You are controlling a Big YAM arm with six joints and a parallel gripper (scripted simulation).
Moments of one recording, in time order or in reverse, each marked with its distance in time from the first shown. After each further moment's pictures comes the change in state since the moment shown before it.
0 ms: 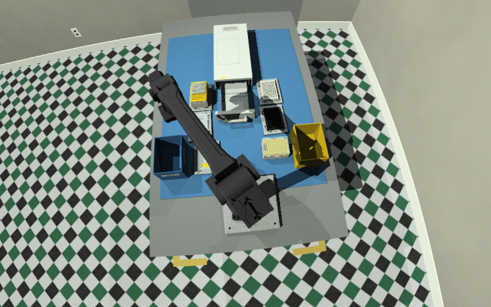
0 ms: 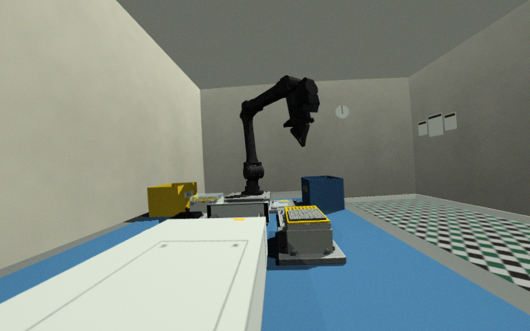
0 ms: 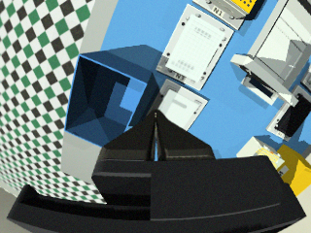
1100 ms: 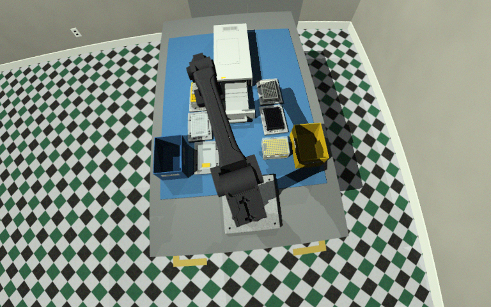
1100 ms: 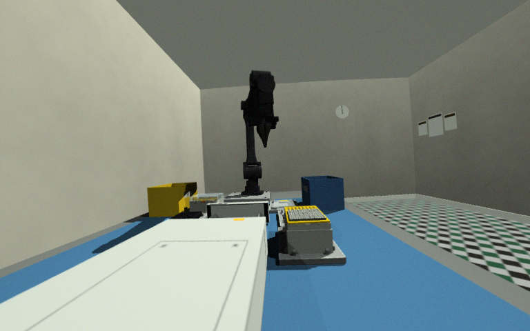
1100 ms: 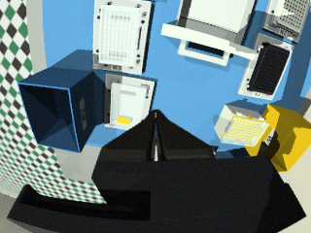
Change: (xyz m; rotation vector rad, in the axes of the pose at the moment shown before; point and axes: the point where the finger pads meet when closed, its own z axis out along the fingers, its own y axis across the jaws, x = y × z) arm 0.025 -0.142 -0.013 0.066 0.082 0.270
